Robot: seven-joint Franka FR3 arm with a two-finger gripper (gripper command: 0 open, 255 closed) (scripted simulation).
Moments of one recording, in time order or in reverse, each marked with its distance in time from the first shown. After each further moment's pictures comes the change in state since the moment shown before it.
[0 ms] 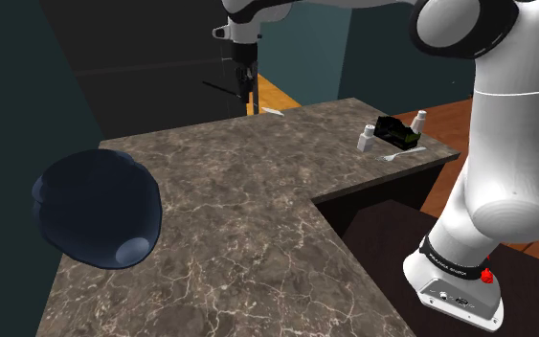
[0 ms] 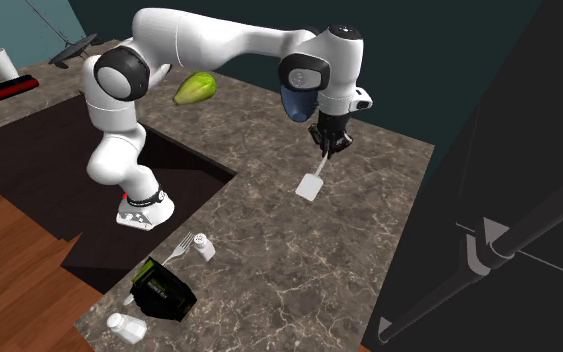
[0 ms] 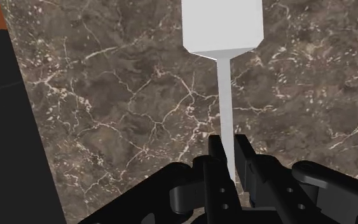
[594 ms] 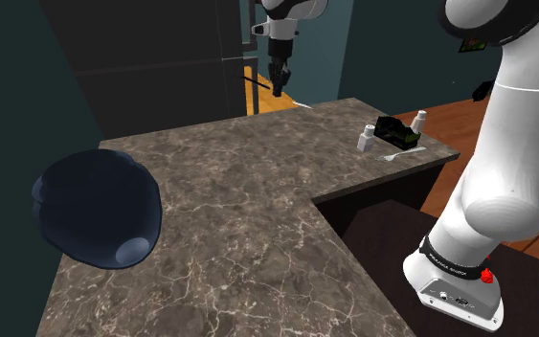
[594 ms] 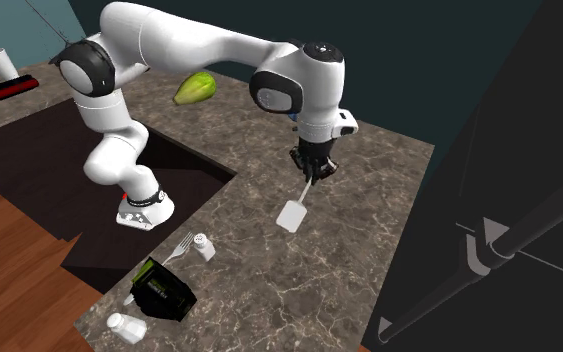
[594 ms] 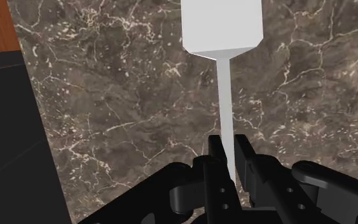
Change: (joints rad) arm -0.104 -0.133 -0.069 -0.184 -0.001 0.039 -0.180
